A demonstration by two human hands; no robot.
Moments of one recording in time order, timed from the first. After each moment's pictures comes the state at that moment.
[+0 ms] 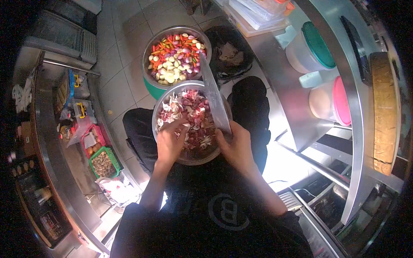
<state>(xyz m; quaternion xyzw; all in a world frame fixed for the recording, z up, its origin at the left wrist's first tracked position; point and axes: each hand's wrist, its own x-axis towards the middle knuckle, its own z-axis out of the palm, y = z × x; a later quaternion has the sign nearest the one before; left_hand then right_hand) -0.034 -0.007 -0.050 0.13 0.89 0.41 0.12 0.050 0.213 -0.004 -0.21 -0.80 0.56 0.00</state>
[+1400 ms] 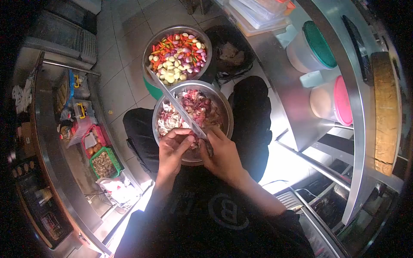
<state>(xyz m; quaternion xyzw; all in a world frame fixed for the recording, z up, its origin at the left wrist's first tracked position) -0.002 0.002 -0.029 -0.04 0.54 0.80 0.26 0.052 0.181 0.010 -0.04 -0.86 0.51 0.05</state>
